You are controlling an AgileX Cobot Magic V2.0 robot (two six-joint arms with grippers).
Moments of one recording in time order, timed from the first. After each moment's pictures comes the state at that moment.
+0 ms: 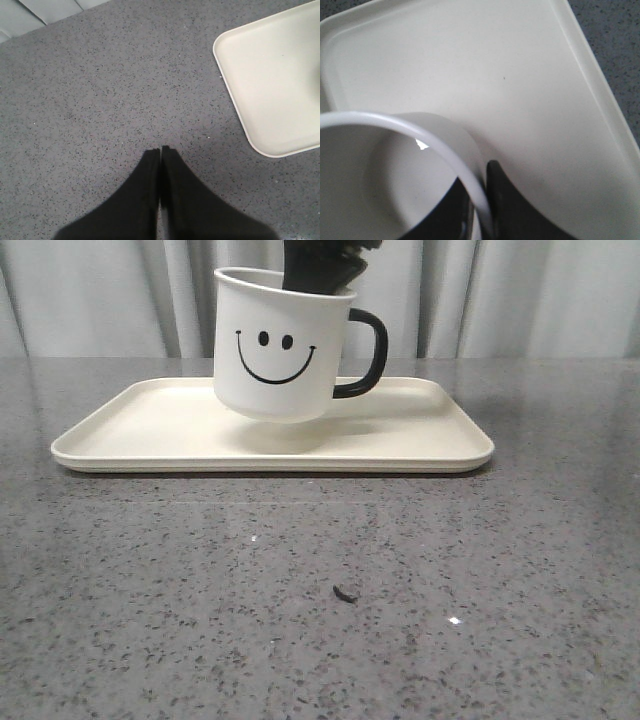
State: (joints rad) left arm -0.31 1.11 -1.48 0.25 1.26 -0.02; right arm 0.48 2.09 -2.12 0.40 1.25 -0.72
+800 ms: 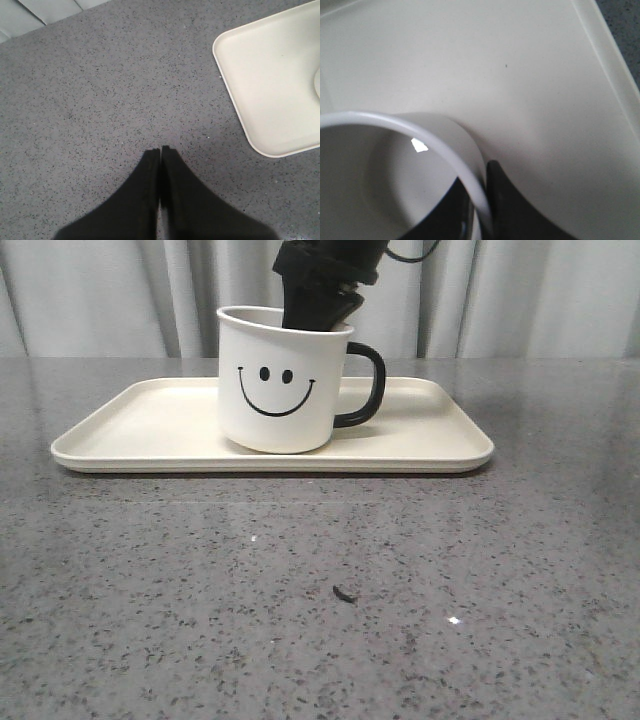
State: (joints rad) left arm -0.31 1.11 -1.48 0.25 1.26 -0.02; right arm 0.48 2.13 -2.11 0.40 1.25 -0.72
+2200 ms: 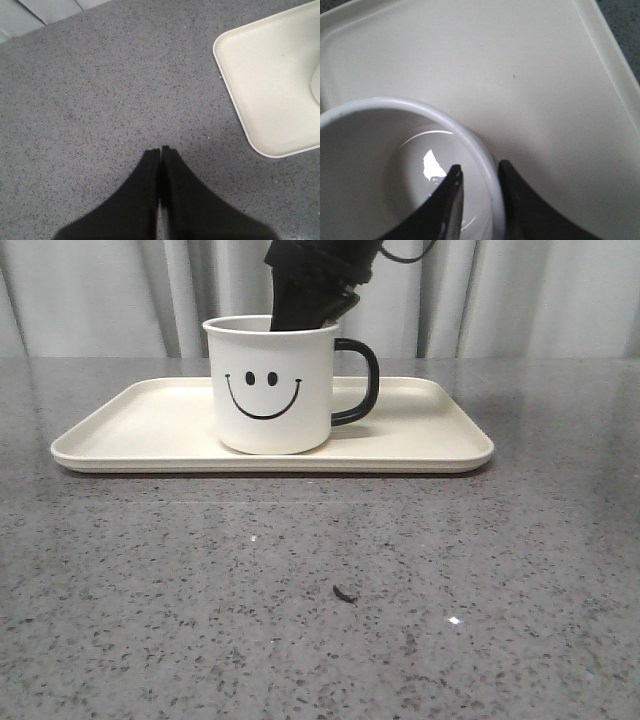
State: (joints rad) left arm -0.31 1.11 -1.48 0.25 1.26 -0.02; right arm 0.48 2.13 -2.11 0.43 1.25 -0.72
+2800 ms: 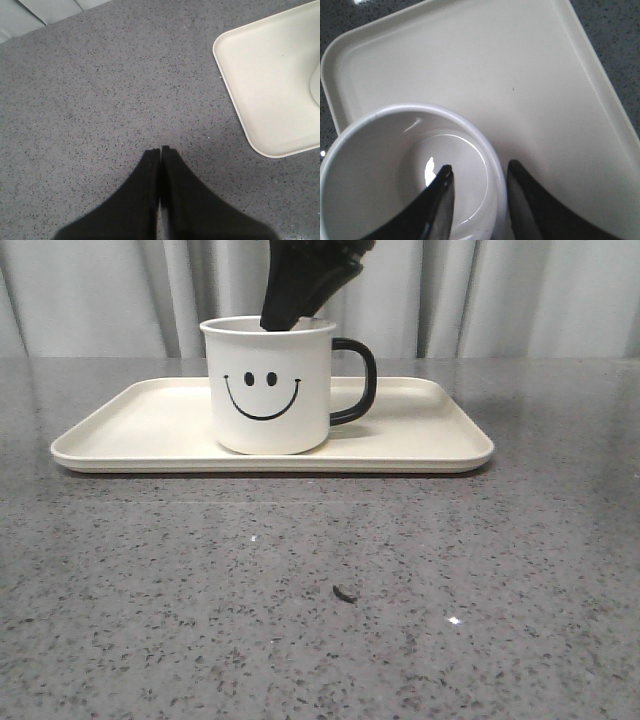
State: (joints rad) left arm -0.31 1.11 -1.48 0.25 1.26 -0.02; right arm 0.48 2.08 -2.12 0.44 1.25 -0.72
